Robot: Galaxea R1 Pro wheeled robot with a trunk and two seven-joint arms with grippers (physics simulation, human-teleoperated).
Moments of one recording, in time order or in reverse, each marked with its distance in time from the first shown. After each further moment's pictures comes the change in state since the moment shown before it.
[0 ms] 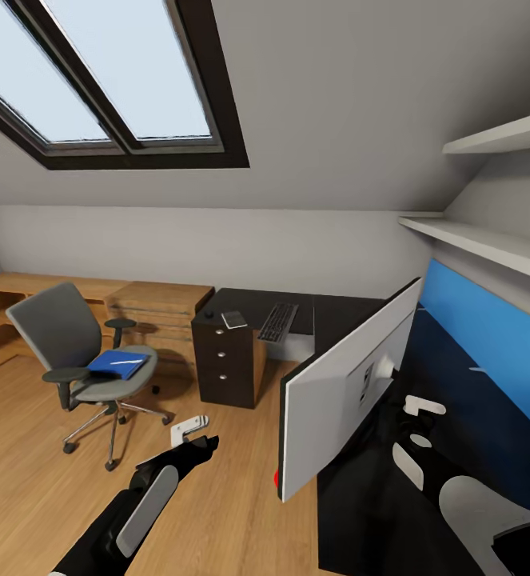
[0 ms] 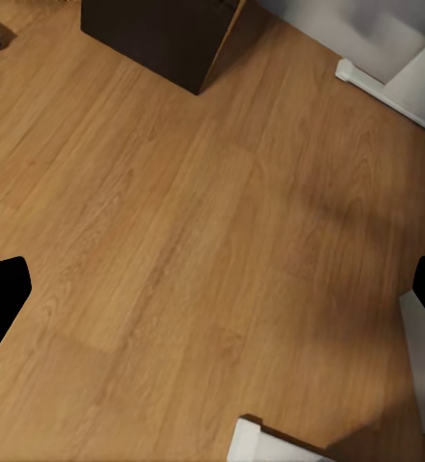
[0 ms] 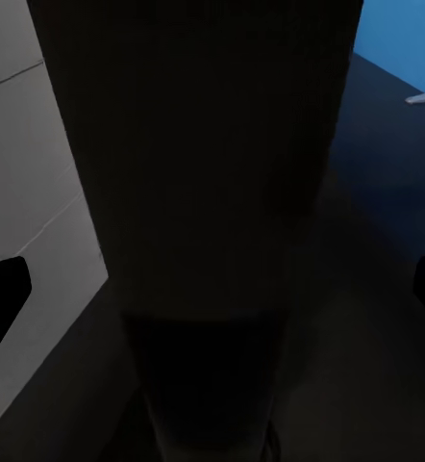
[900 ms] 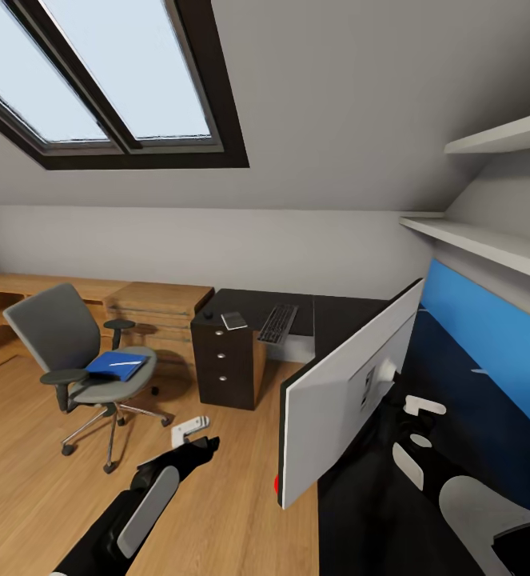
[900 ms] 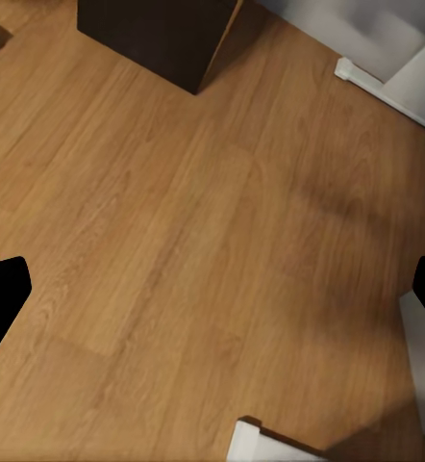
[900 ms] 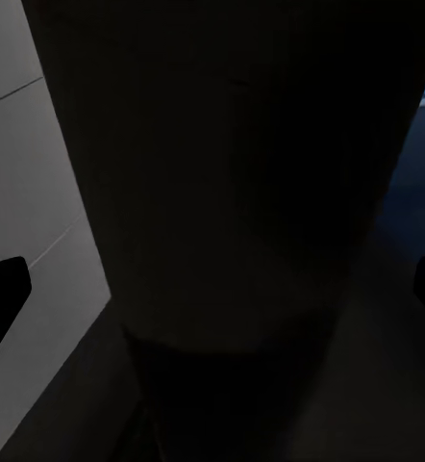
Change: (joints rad) left arm 0.000 -0.003 -0.004 0.005 0.000 0.000 -0.001; right arm 0.000 0.000 0.000 0.000 0.000 0.000 0.000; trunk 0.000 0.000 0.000
